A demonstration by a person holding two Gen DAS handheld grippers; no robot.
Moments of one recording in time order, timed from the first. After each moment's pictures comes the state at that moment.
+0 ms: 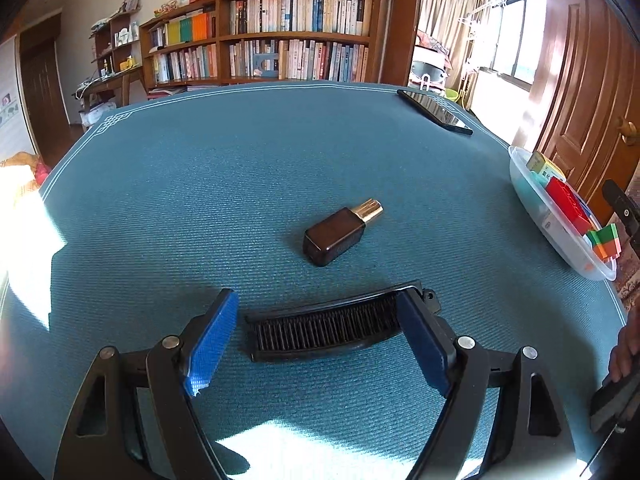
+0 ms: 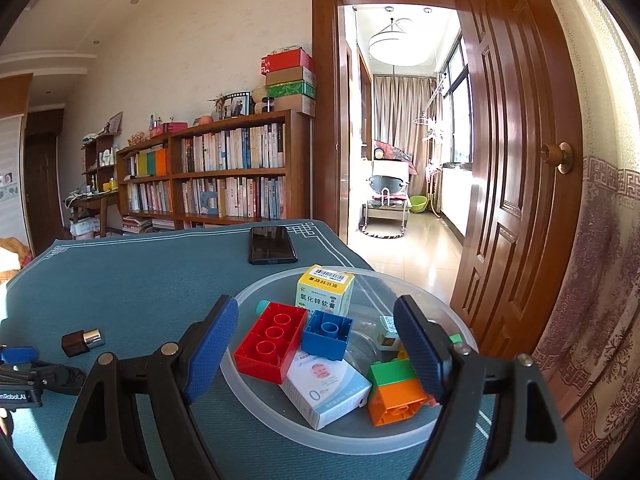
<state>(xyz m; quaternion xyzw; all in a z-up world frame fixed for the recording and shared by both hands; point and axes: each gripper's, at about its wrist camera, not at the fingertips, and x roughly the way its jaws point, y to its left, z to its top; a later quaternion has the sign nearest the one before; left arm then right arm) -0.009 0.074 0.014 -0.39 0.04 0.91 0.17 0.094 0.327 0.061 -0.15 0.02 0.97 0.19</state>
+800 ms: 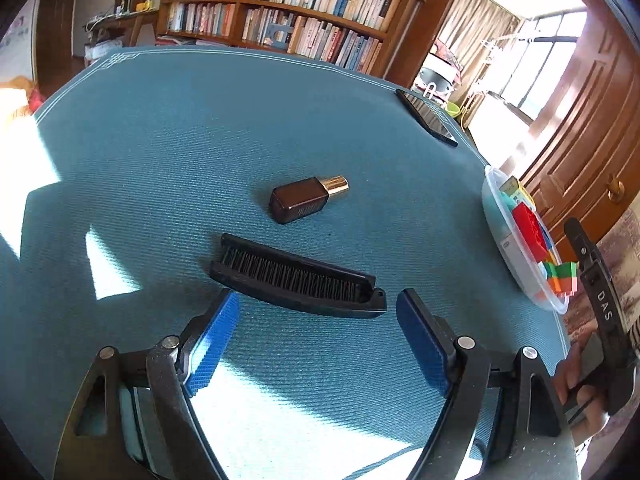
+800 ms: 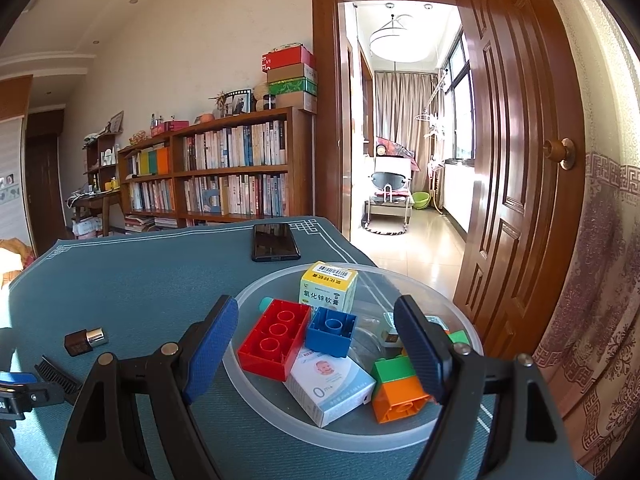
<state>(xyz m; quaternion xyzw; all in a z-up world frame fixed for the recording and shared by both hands) 0.003 0.070 0.020 -0.44 -0.09 0.87 0.17 0.095 0.327 0.061 -0.15 0.03 0.97 0.18</state>
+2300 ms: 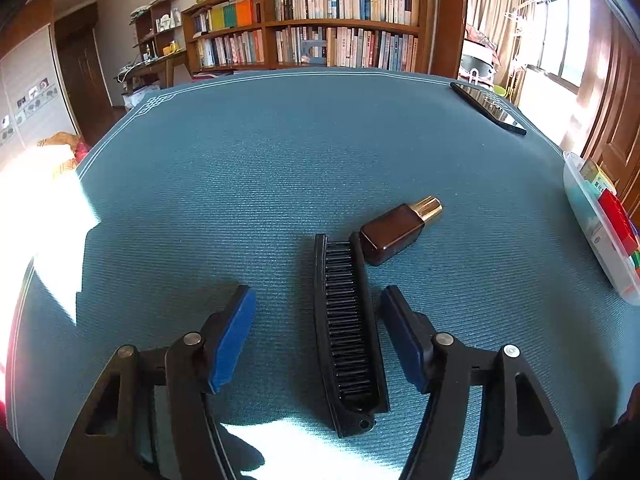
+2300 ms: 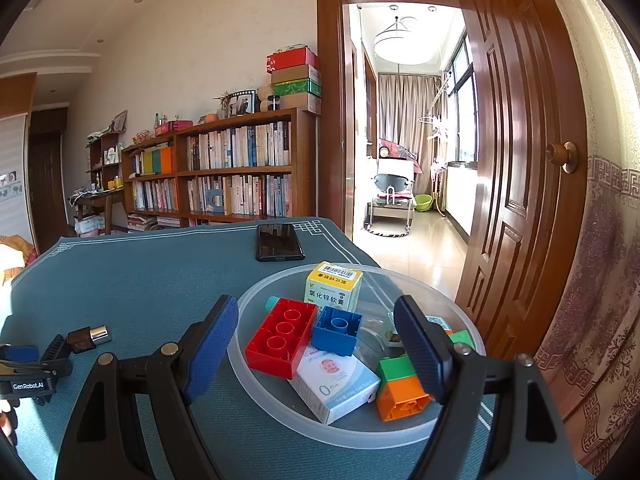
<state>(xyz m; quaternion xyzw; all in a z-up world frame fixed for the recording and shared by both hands) -0.025 0.069 0.006 -0.41 0.04 0.91 0.08 0.098 0.322 0.062 -0.15 0.02 0.97 0.18</state>
